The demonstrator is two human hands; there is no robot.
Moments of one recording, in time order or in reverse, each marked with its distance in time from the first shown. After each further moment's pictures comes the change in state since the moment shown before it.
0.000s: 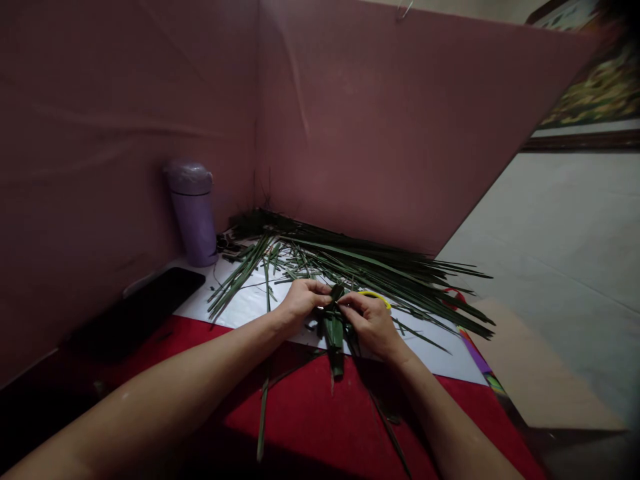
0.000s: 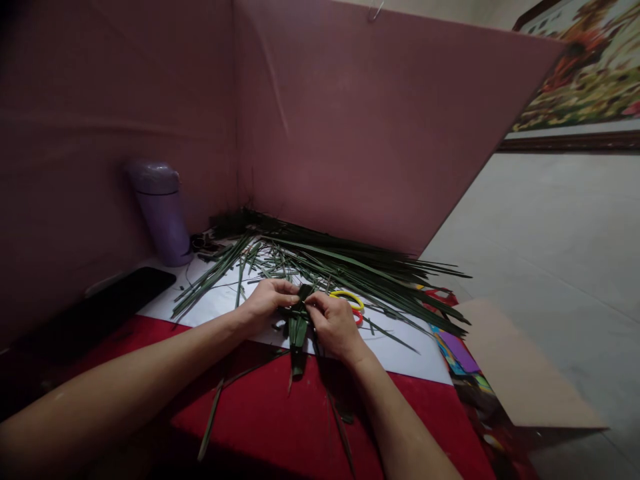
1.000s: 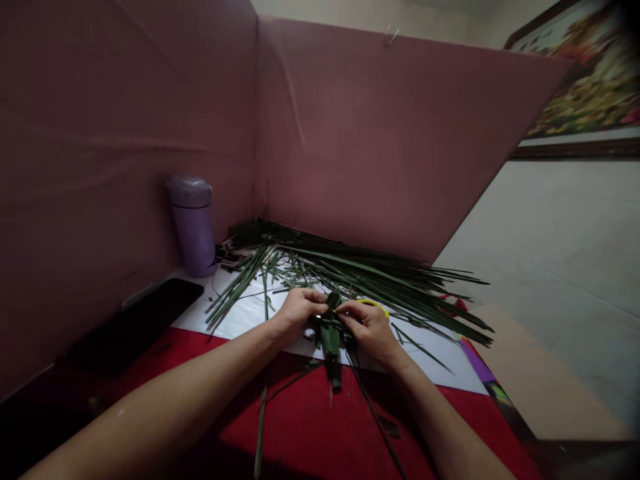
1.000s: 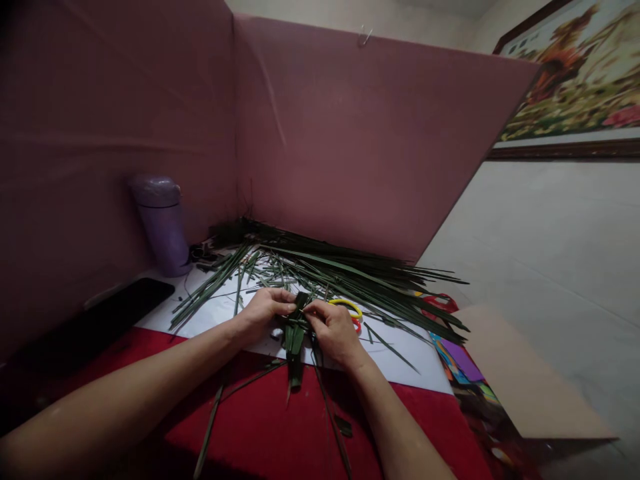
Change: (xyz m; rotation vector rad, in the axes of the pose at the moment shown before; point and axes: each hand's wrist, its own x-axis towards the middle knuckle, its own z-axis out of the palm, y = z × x) left_hand -0.001 0.005 -0.001 -0.011 -0.014 -0.015; right_hand 0.003 0.004 -0.002 0.088 -0.021 -0.019
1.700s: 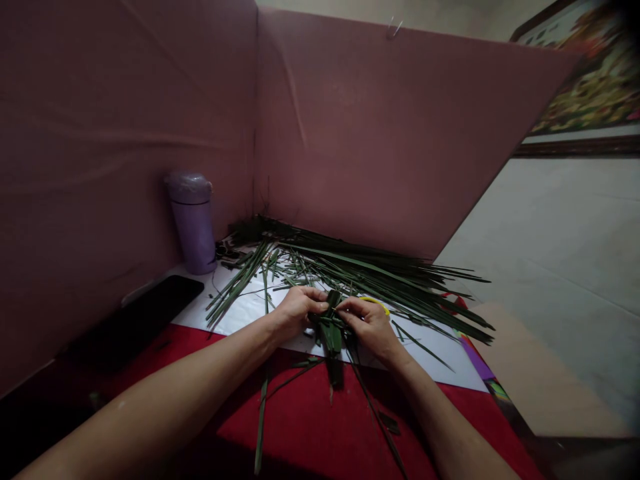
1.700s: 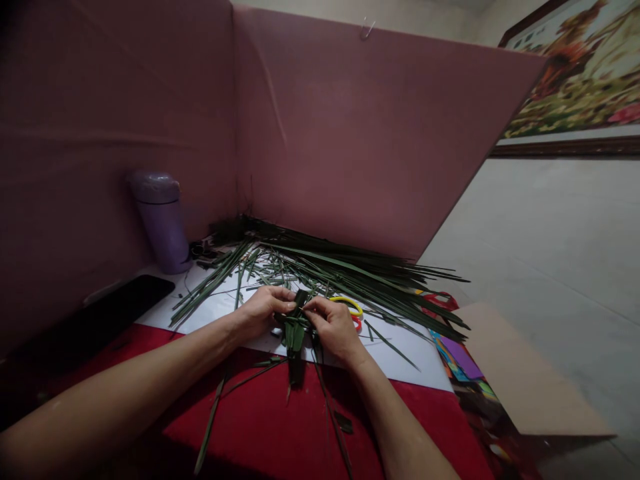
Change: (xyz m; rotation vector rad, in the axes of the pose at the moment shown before) left_hand -0.001 0.003 -0.003 -0.048 -0.038 -0.112; right_hand 0.000 0.004 0.002 0.113 0.001 0.034
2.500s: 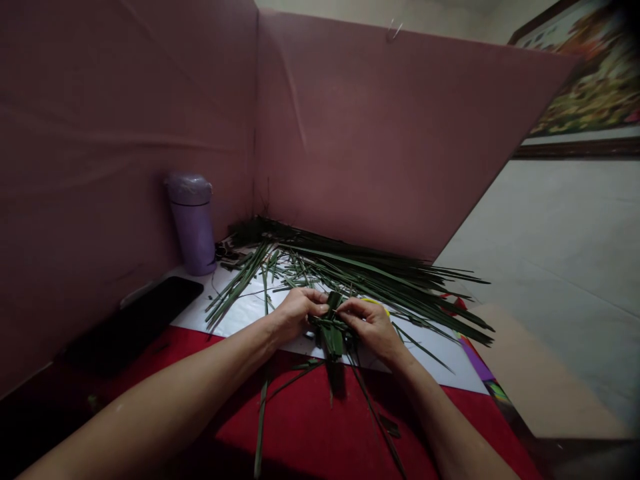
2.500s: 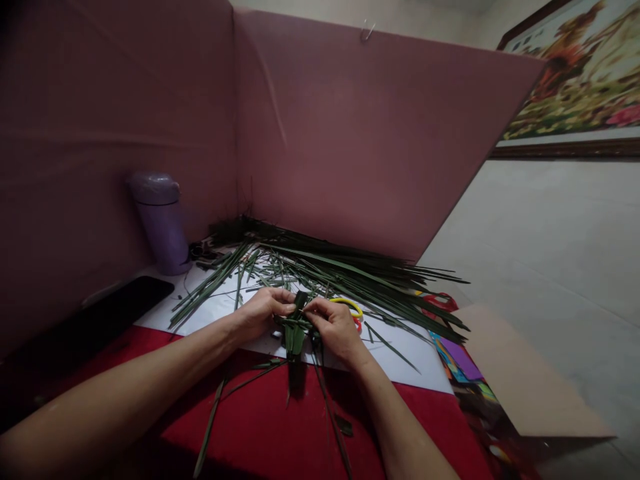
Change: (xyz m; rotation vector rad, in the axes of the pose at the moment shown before) left_hand 0.002 0.000 -0.002 -0.030 -0.031 -0.021; right_hand 0.002 -0.002 -0.005 0.086 -0.052 0.031
